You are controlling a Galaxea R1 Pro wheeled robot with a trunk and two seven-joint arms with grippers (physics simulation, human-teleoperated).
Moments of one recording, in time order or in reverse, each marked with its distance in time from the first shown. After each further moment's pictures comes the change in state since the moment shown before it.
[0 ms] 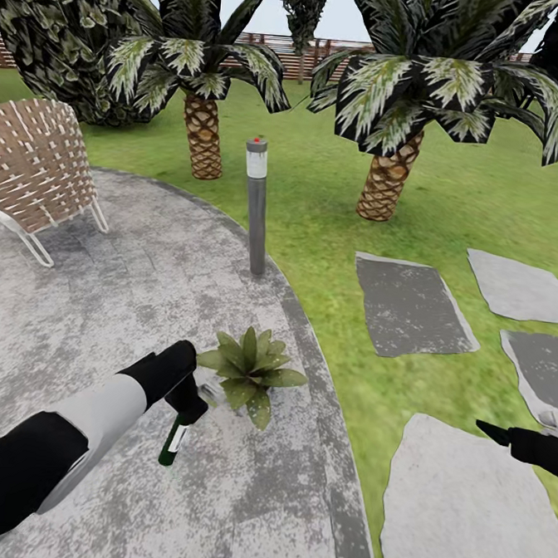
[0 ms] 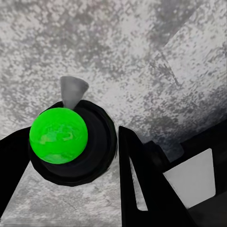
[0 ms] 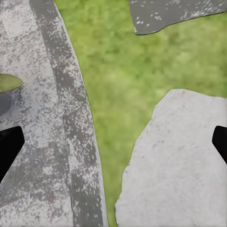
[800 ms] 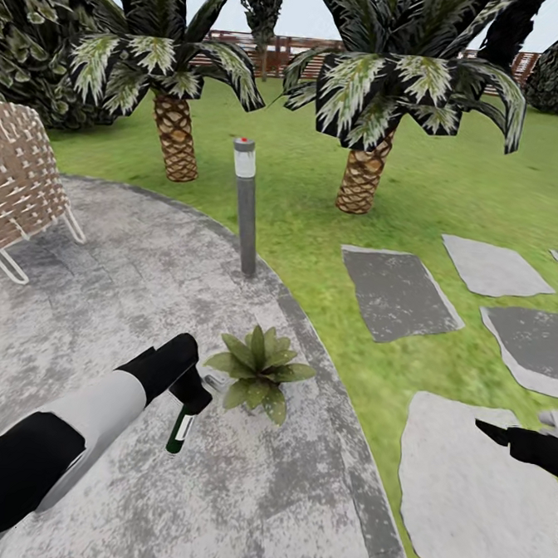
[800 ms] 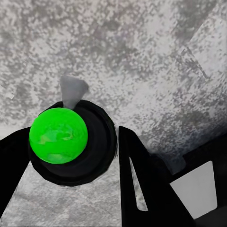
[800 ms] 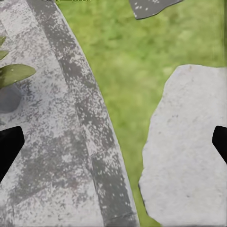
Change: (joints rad) left arm -0.003 0.007 0.013 -0.065 0.002 0.000 0.002; right arm 0.000 0.001 0.002 0.000 -0.002 -0.002 0.002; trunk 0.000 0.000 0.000
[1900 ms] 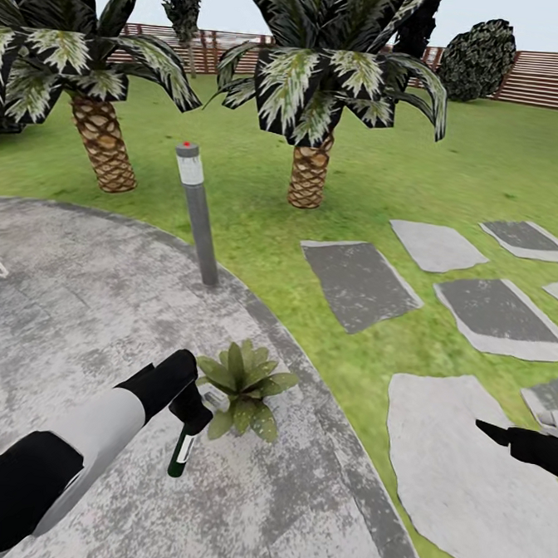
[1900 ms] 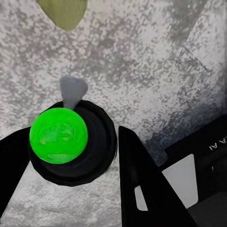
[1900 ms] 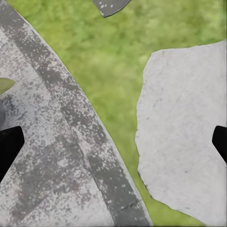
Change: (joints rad) left arm 0.071 -0.006 0.051 -0.004 -0.004 -0.002 -0.006; right arm 0.000 -0.001 0.000 0.000 0.002 0.000 0.000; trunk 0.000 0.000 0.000
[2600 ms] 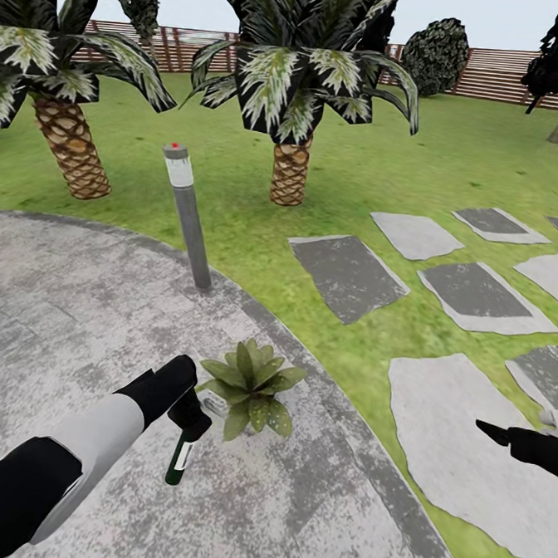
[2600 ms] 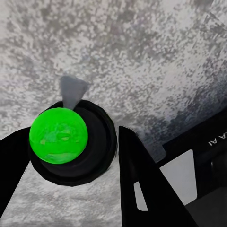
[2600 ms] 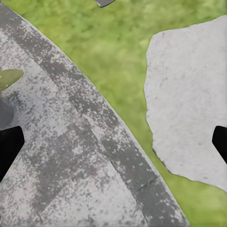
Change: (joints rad) left arm 0.022 0.001 0.000 0.000 -0.003 0.001 0.001; right arm 0.000 0.000 0.000 0.000 0.000 0.000 0.000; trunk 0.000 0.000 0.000
